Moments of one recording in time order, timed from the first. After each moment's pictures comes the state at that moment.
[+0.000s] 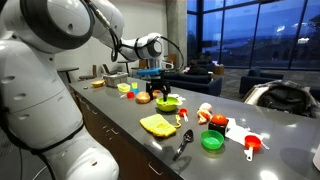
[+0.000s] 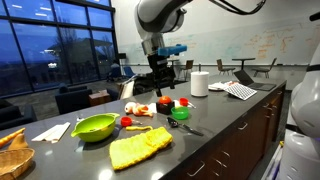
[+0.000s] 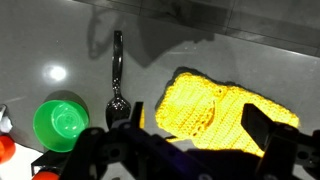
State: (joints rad) arm 0.10 -0.22 0.22 -2.12 -0.03 1.74 0.15
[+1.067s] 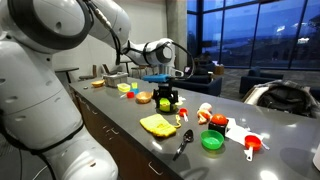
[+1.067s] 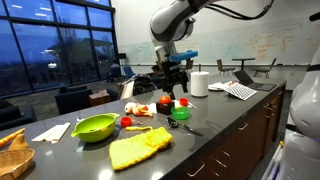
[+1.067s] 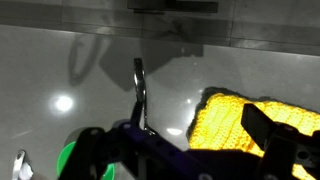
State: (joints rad) arm 0.07 -0.23 0.13 -2.21 -0.04 1.73 0.15
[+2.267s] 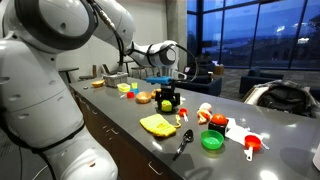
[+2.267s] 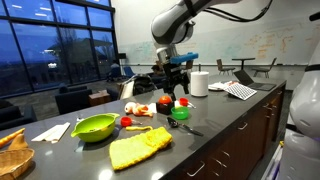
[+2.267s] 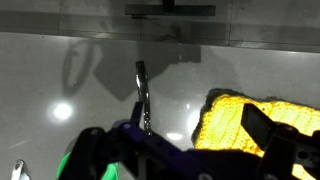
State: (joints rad) arm 0.06 -0.20 0.11 -2.20 -0.03 1.73 0.15
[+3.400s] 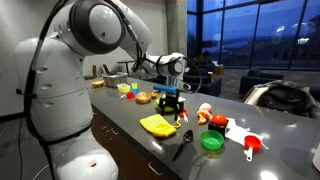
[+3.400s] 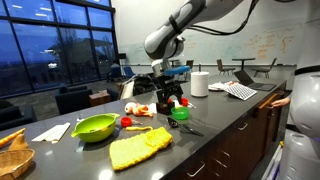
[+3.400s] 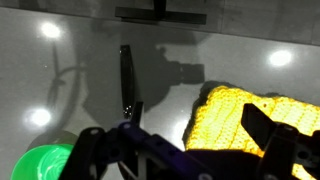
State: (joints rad) arm 0.07 -0.01 0.09 -2.13 0.00 1.78 0.08
